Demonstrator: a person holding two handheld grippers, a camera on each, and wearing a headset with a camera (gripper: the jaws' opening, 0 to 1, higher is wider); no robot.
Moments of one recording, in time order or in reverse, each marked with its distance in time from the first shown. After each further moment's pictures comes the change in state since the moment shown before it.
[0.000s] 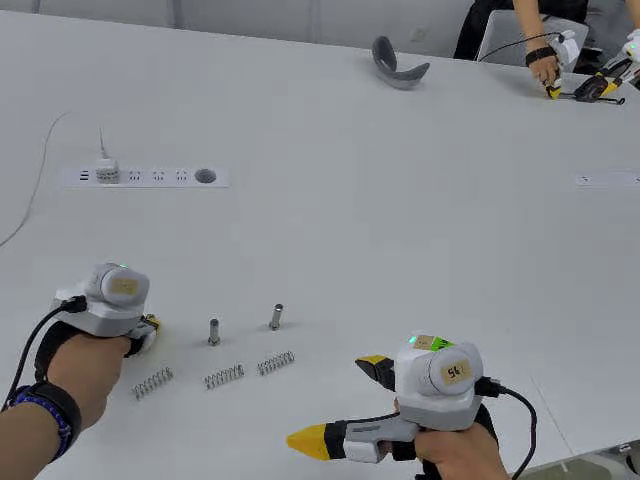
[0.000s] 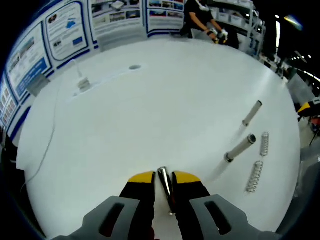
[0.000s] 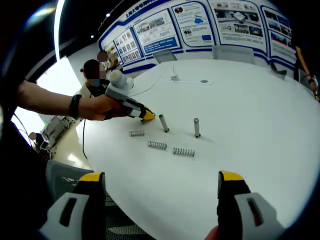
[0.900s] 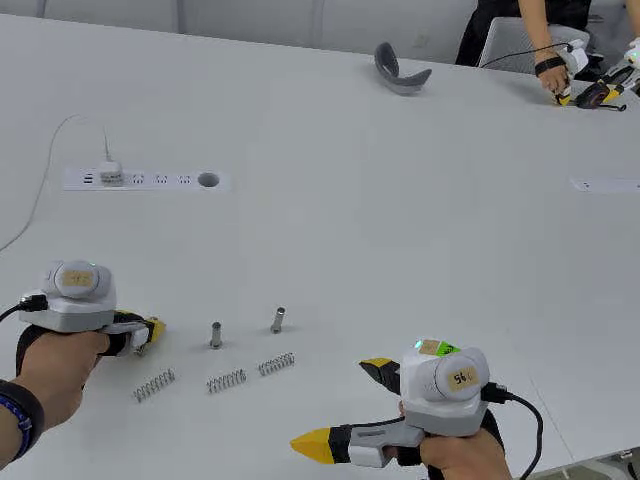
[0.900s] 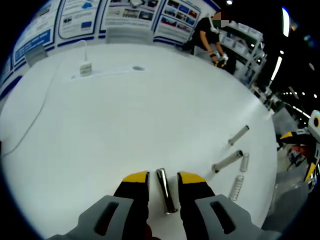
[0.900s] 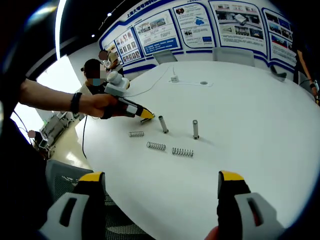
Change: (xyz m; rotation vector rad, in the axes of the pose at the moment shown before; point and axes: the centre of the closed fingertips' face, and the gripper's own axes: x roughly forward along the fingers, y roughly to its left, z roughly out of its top) left arm -0.005 0.000 0.004 -0.227 -0.081 -0.211; right arm -0.004 -0.001 0.003 -0.015 -0.005 -0.010
